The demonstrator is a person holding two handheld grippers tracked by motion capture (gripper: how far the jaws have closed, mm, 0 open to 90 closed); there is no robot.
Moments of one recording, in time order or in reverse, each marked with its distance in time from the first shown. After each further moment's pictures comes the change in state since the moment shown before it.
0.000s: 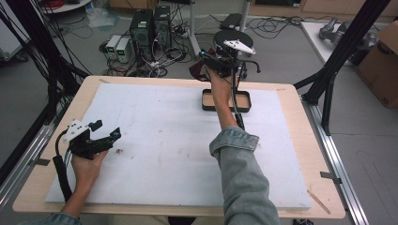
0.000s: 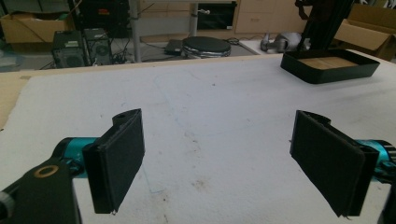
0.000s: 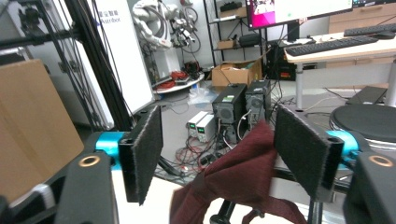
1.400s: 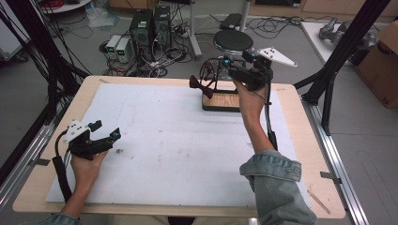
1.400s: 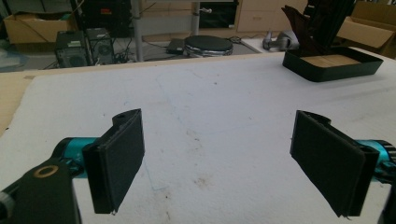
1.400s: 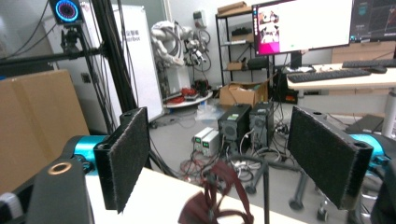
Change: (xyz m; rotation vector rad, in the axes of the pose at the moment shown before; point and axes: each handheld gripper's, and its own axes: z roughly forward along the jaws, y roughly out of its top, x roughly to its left) left arm -0.001 0.000 -0.002 0.010 0.006 0.014; right arm -0.006 0.026 -0.118 -0.070 0.057 -0.055
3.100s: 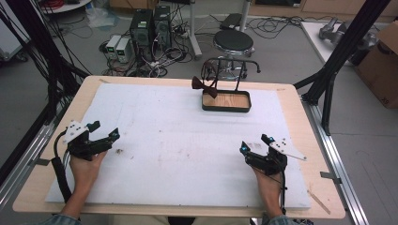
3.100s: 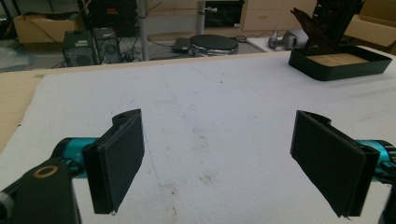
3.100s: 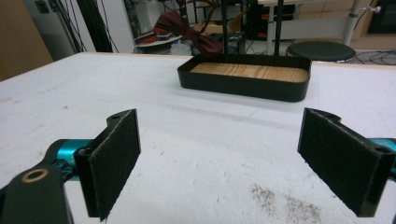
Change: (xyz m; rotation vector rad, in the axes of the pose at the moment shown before) left arm 0.000 0.000 -0.003 0.004 0.024 0.001; right arm -0.007 -0.185 -0.152 0.205 -0.133 -0.008
